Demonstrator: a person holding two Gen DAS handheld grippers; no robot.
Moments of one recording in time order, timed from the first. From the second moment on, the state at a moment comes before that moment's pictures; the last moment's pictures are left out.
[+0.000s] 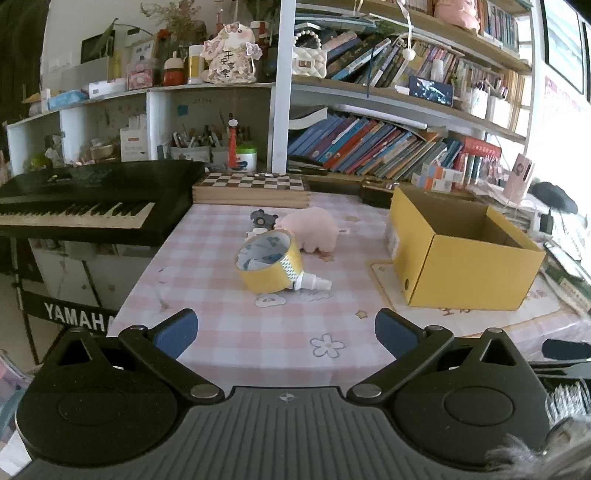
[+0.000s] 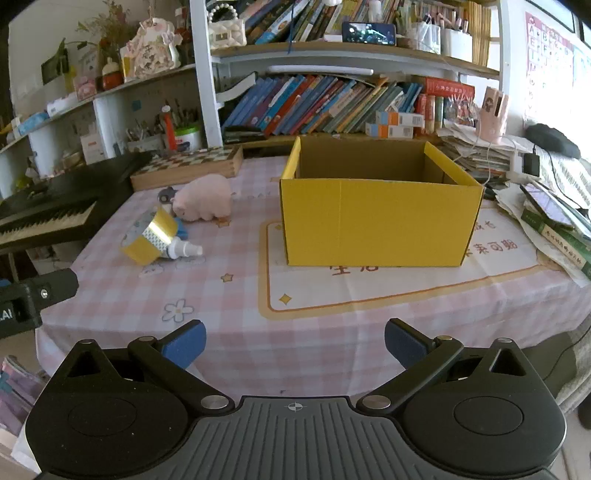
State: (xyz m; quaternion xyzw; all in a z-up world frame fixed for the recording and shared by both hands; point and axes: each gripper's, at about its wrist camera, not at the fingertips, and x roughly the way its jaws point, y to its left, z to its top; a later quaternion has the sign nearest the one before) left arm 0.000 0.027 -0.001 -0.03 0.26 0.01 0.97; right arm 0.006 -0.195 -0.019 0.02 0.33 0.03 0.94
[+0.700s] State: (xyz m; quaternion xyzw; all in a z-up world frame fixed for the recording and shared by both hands) left arm 0.008 0.031 -0.006 -0.03 0.27 0.02 0.96; right arm 0.008 -0.187 -0.021 0.02 0.34 0.04 0.94
